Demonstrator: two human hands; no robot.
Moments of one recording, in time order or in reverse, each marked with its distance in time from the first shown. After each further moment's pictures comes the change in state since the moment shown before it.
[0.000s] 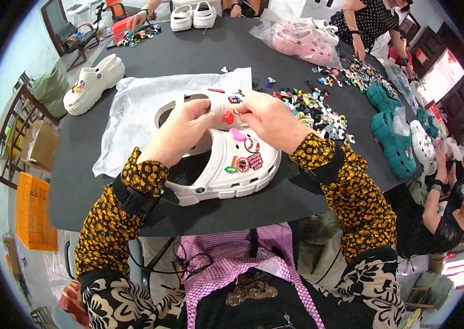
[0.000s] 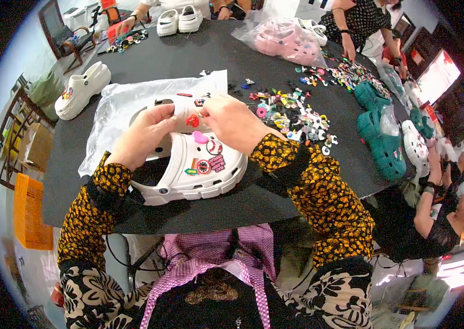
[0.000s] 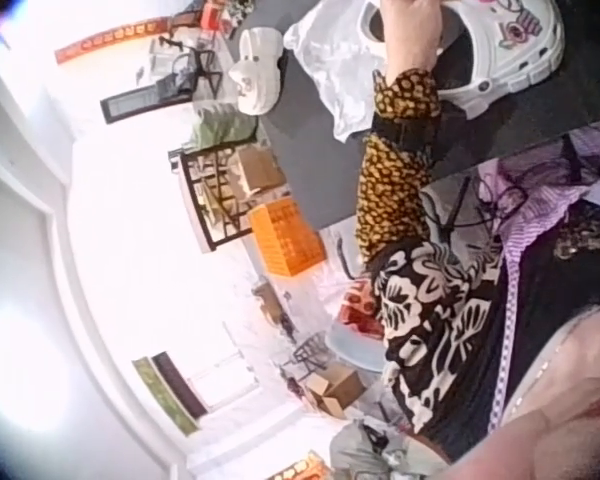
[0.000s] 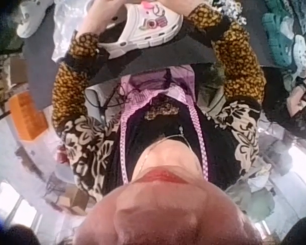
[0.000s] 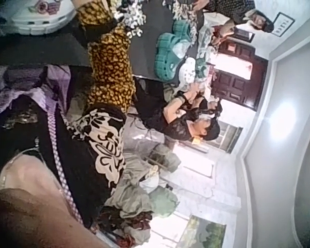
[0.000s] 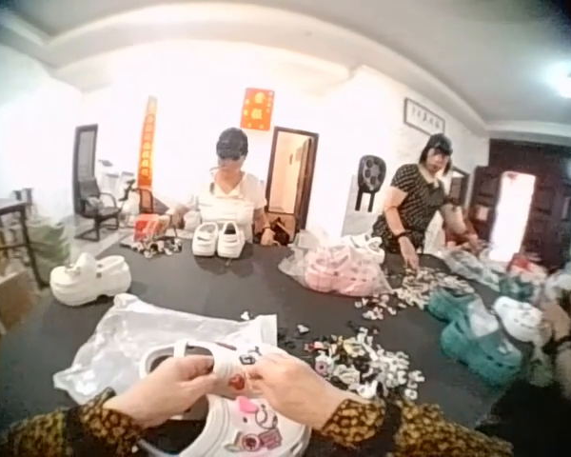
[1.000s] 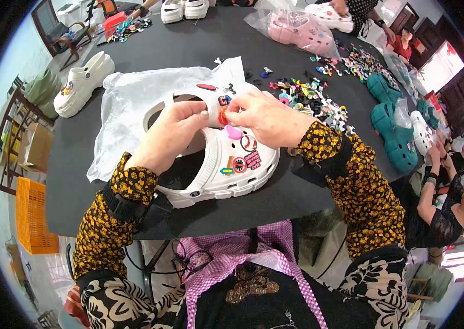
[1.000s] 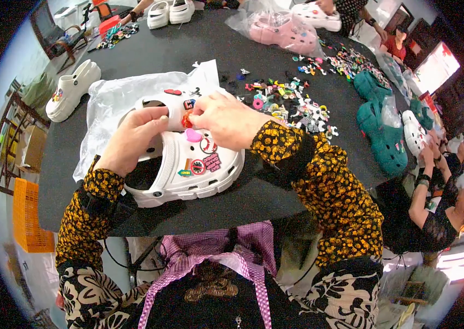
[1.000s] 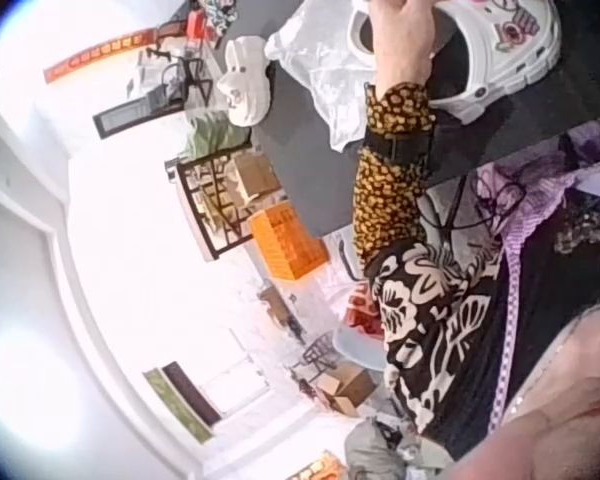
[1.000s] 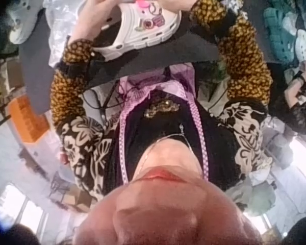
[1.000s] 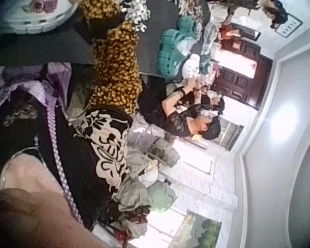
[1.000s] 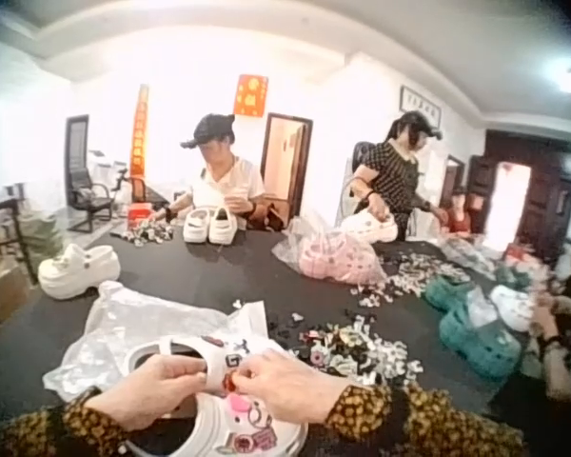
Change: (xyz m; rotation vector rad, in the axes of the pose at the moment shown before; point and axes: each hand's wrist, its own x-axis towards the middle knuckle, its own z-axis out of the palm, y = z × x) left_hand -0.007 -0.001 0.004 -0.152 0.064 -0.165; right_hand 0.001 0.001 -0.008 -0.174 -0.443 -0.120
